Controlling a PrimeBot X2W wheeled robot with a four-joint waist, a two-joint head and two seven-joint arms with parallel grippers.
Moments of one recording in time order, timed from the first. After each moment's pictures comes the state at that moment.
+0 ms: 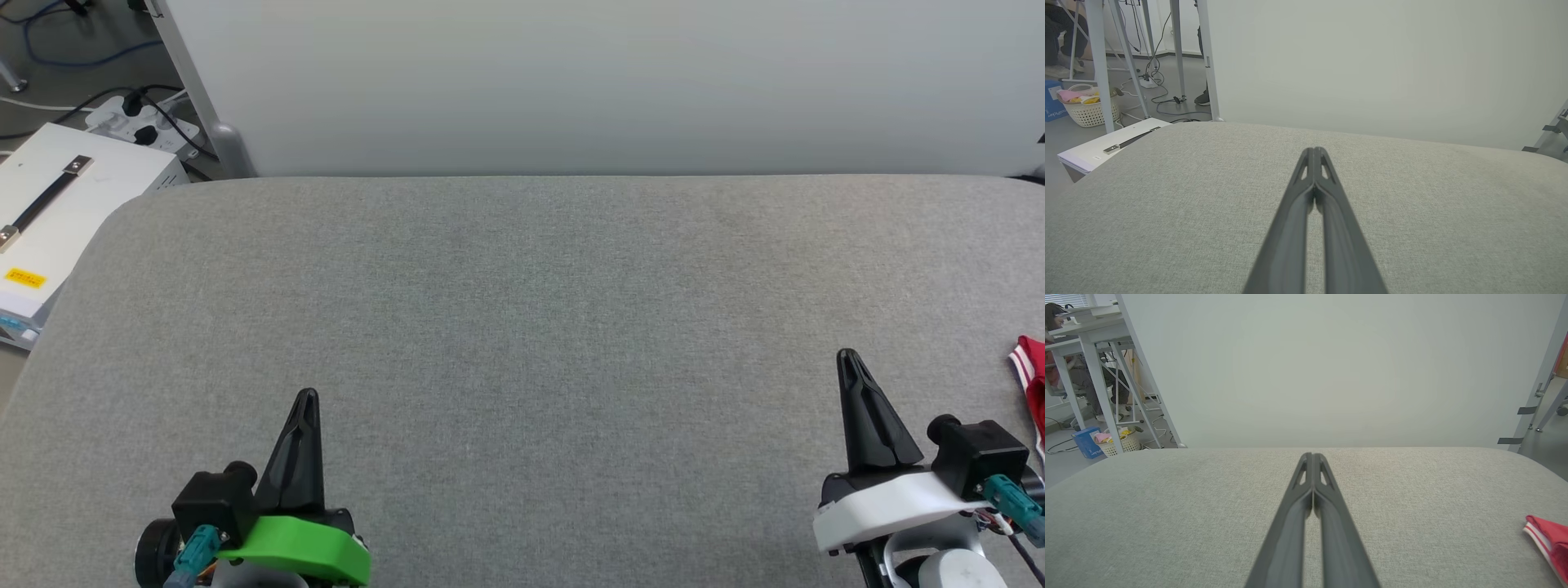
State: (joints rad) left arm 0.04 0.07 -0.01 0.07 -0.20 -0.10 -0.25; right arm -0.01 -0.06 0.00 0.06 0.17 0.13 -0.23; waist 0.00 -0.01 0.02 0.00
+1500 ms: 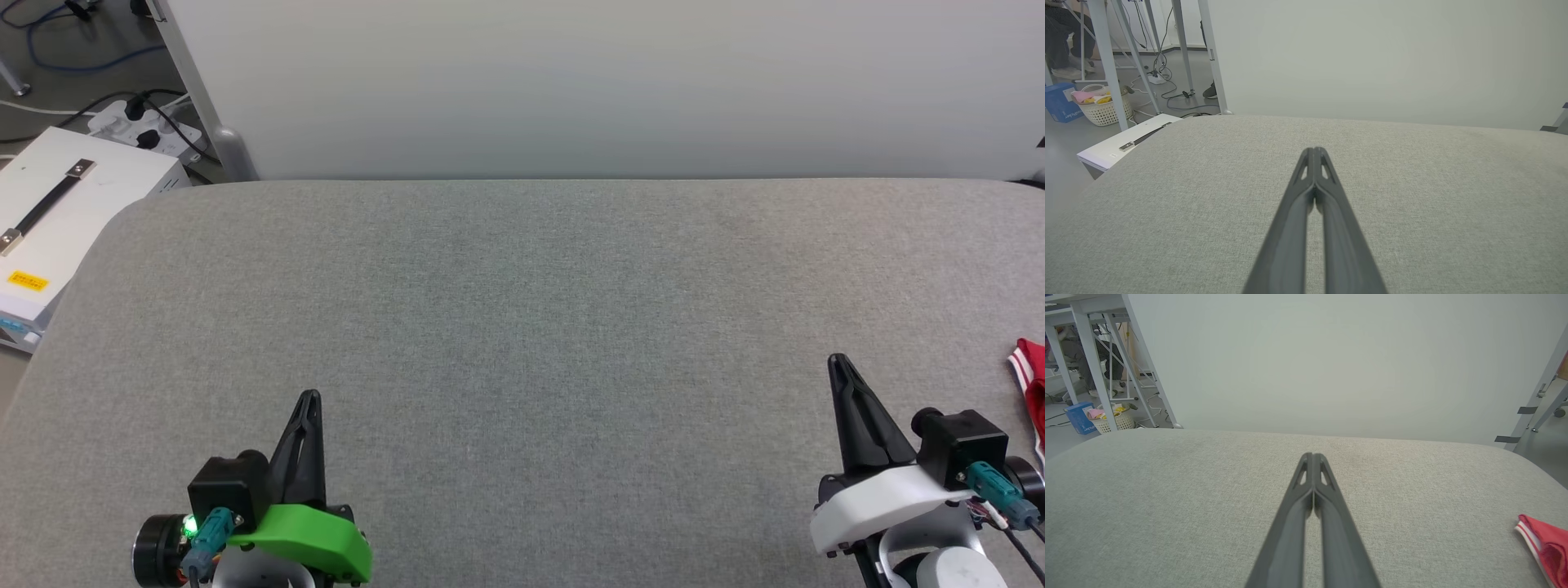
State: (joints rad) left arm 0.04 0.07 -0.01 0.05 -0.14 -0.07 -0.16; right arm -0.01 -0.06 0.00 0.04 0.11 0.13 -0.15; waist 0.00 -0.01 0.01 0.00
